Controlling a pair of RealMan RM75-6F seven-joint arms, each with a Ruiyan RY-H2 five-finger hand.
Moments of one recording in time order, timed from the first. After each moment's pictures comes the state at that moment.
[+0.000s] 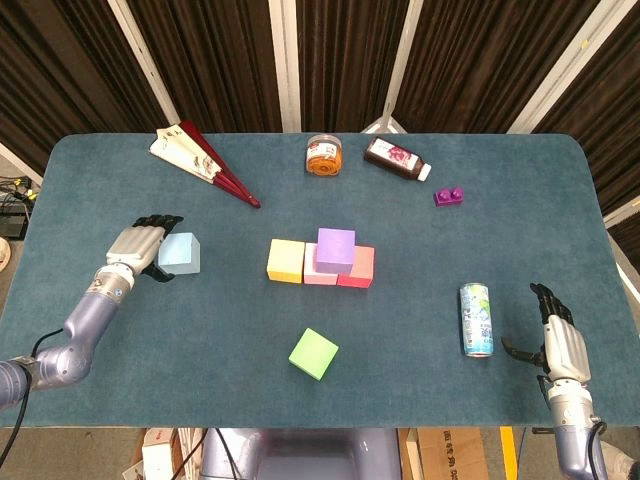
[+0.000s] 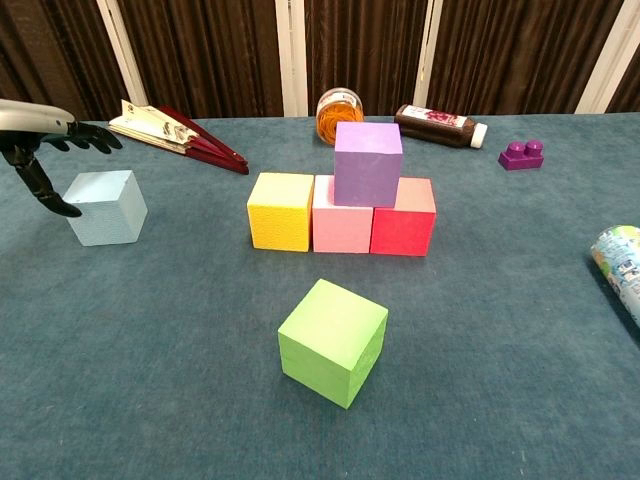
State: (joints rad) left arm -0.85 -1.26 -0.12 -1.45 0.67 0.71 0.33; right arm 0.16 -1.26 0.20 -1.73 -1.05 1.24 0.05
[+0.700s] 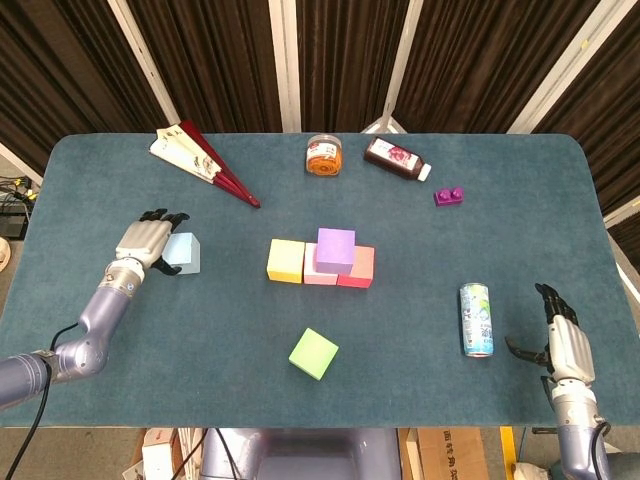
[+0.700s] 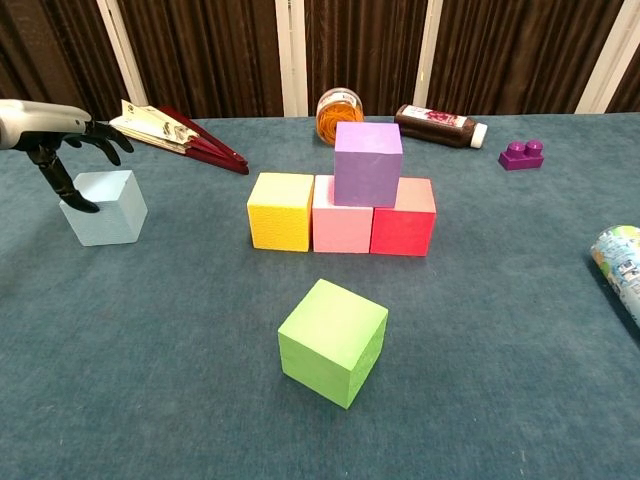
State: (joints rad) left arm -0.89 -1.32 -0.11 -1.39 0.62 0.75 0.36; right arm 0.16 -1.25 0.20 -1.74 -1.03 1.23 0.06
